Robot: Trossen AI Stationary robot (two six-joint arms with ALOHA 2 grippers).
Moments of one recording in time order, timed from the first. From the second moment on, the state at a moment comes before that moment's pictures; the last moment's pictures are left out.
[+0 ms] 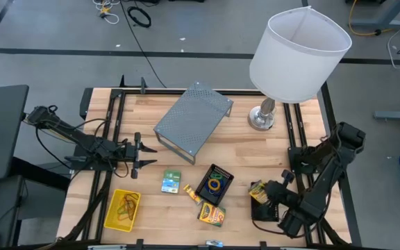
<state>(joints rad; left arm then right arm) -0.43 0.46 0.01 0.34 -0.48 0.07 1.03 1.60 1.07 -1.23 0.68 1.59</state>
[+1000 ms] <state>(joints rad) -0.43 0.46 0.01 0.34 -0.50 0.06 1.04 1.60 0.84 -1.13 1.02 1.67</state>
